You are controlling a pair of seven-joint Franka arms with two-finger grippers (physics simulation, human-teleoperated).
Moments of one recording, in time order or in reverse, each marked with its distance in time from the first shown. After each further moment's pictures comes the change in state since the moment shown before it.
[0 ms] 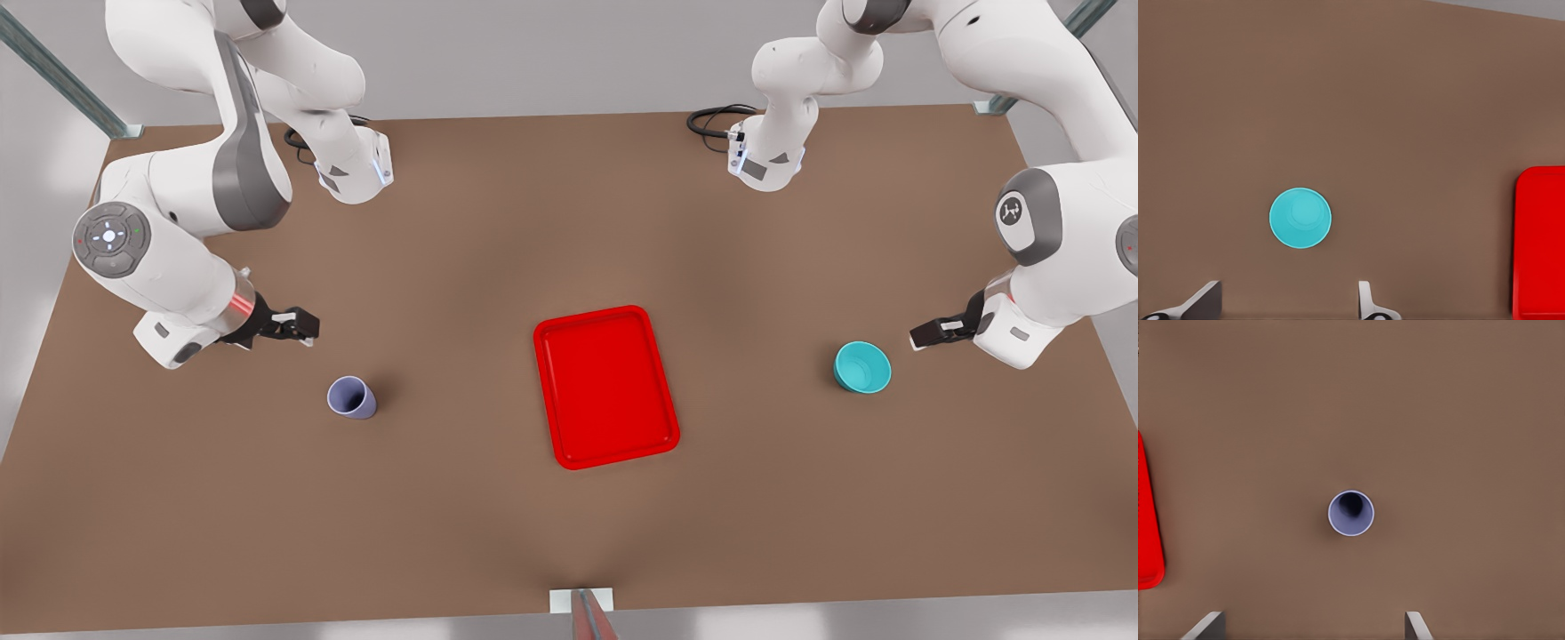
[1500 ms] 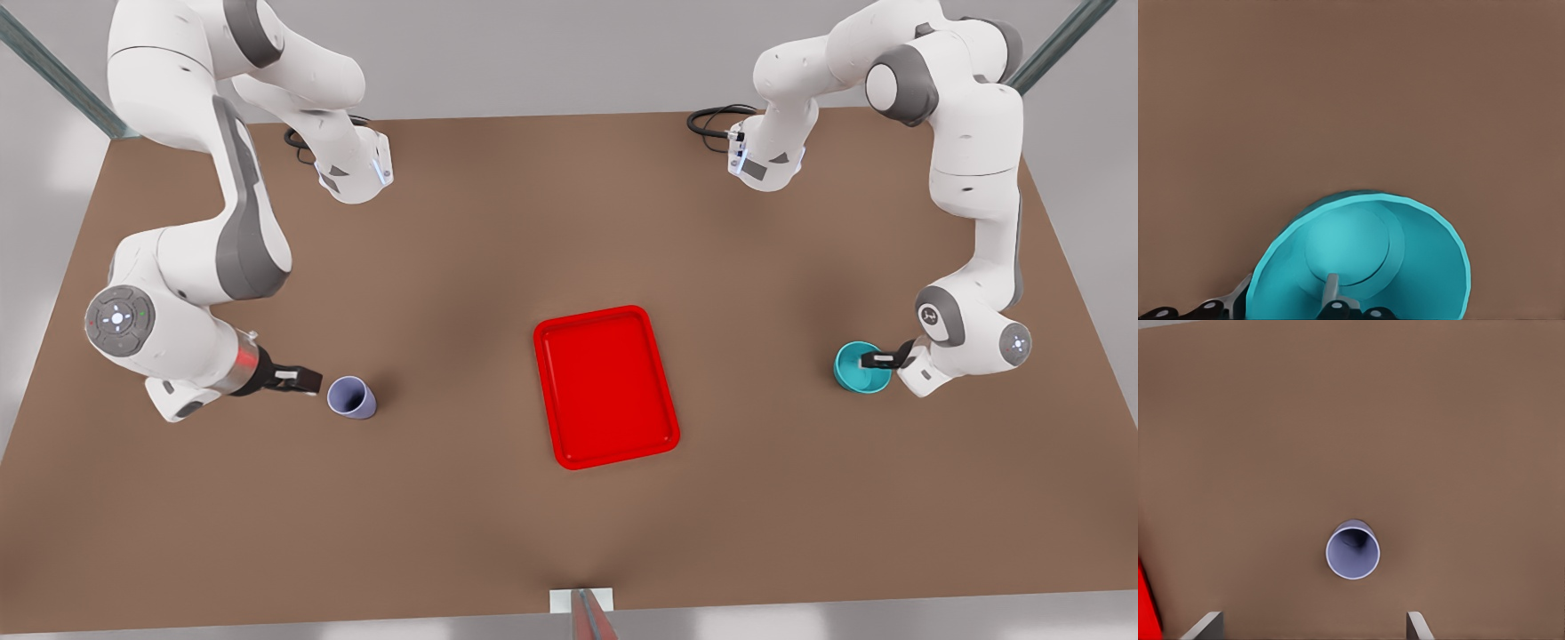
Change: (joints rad) left arm 0.190 0.348 0.012 -0.423 -0.185 0.576 0.551; right arm -0.019 0.161 0.001 0.053 0.003 0.093 0.108
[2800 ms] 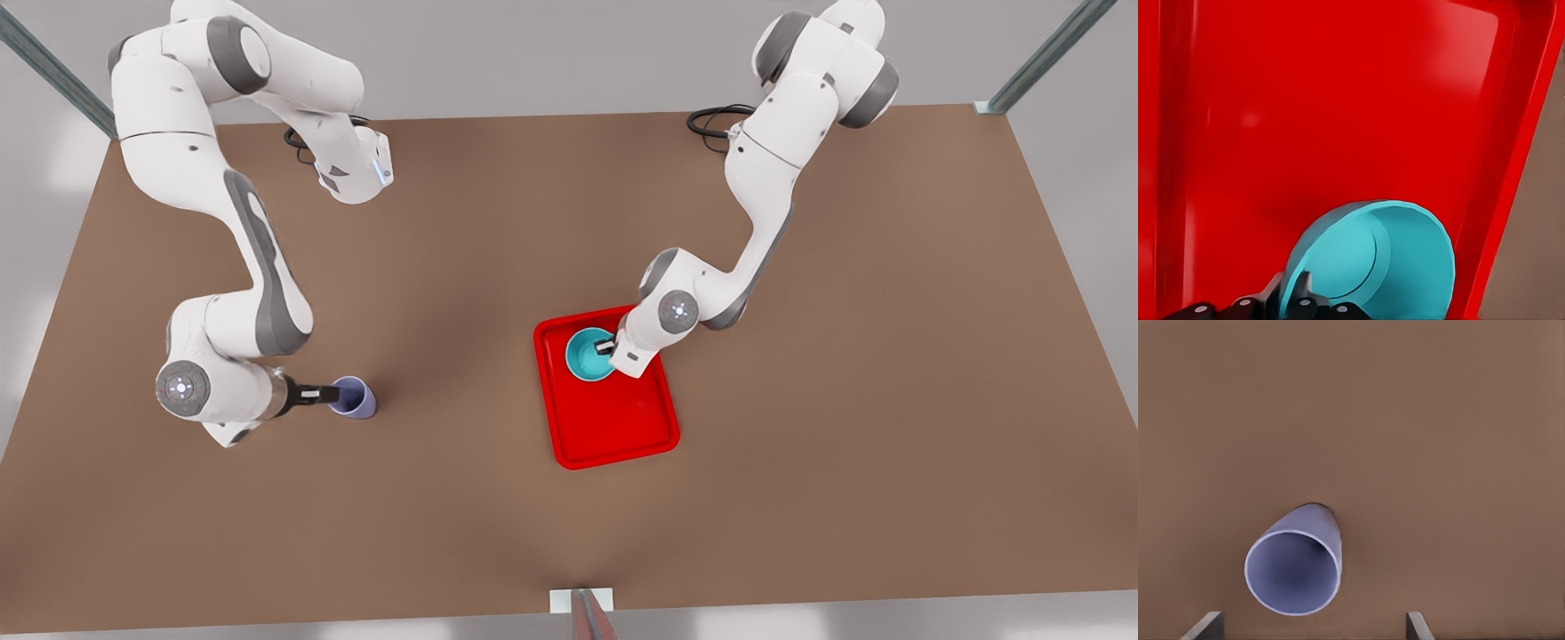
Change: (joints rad) left arm -0.591 0.044 -0.365 0.100 -0.031 0.184 -1.274; right arm -0.158 0.094 0.066 -0.284 -0.039 0.209 -0.139
